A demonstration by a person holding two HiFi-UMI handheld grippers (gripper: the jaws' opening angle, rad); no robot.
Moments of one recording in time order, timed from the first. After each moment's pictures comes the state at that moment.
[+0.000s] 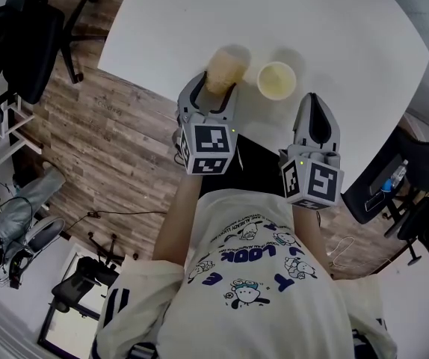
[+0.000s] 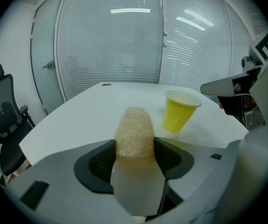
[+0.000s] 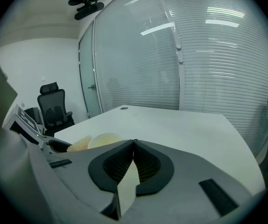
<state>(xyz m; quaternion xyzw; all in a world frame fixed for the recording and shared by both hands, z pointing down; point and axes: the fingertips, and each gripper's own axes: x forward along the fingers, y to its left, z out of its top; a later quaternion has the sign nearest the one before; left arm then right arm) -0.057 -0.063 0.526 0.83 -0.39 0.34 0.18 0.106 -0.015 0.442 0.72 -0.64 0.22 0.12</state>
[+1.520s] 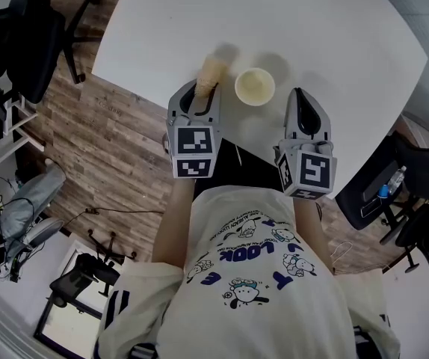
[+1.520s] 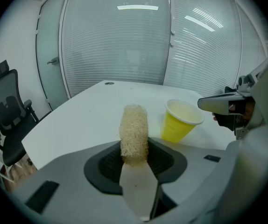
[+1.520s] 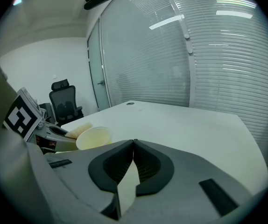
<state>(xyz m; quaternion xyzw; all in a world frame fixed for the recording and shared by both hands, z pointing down) -0.045 -0.066 0.513 0.81 -0.41 0.35 0.21 0.122 -0.027 0.463 0.67 -0.70 0.22 0.14</state>
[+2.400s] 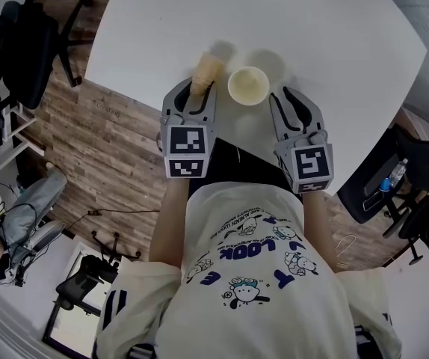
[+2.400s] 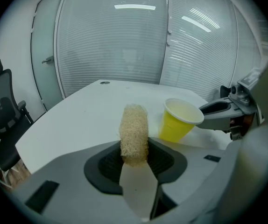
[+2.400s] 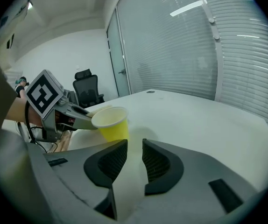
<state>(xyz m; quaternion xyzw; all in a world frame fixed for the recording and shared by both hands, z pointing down) -0.040 -0.068 0.516 0.83 -0.39 0.35 0.21 0.091 -0.015 0.494 0.54 -0.78 0.24 0.20</state>
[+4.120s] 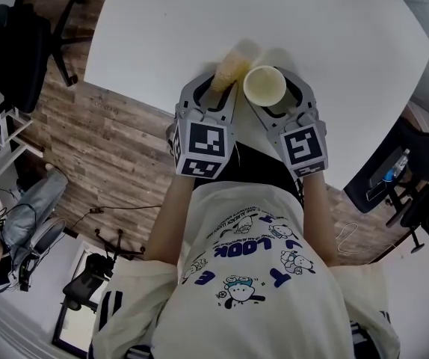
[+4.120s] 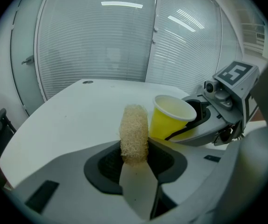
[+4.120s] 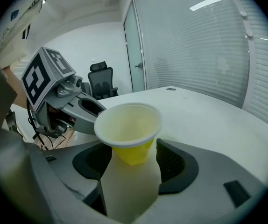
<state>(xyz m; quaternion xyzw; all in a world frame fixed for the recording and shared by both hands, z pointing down) -0.014 -0.063 0.520 0.86 -0.30 0.36 0.19 0.035 -0.046 0.509 0.46 -0.83 0.21 0.24</state>
